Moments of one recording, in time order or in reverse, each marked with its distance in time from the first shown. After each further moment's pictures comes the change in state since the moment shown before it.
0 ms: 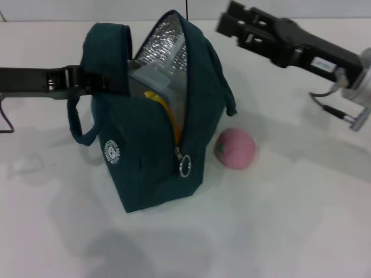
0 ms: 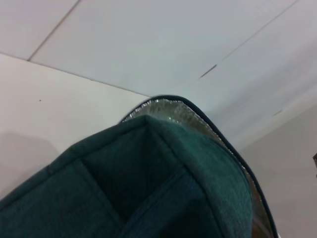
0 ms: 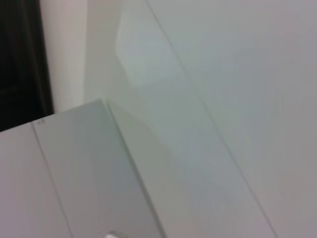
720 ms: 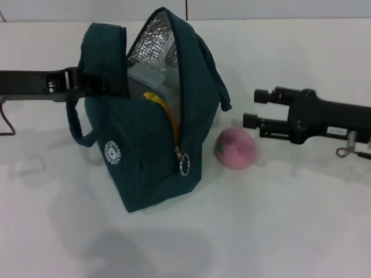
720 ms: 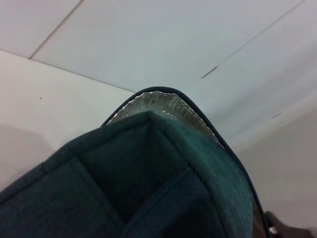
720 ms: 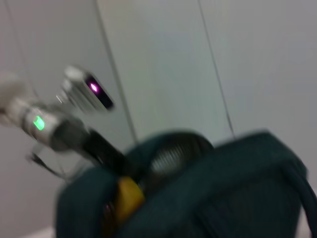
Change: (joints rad) left arm 0.005 -0.006 -0.007 -0.009 -0.002 -0.003 0.001; right arm -0.066 -0.060 0.111 -0.001 -0.436 0.121 -0.096
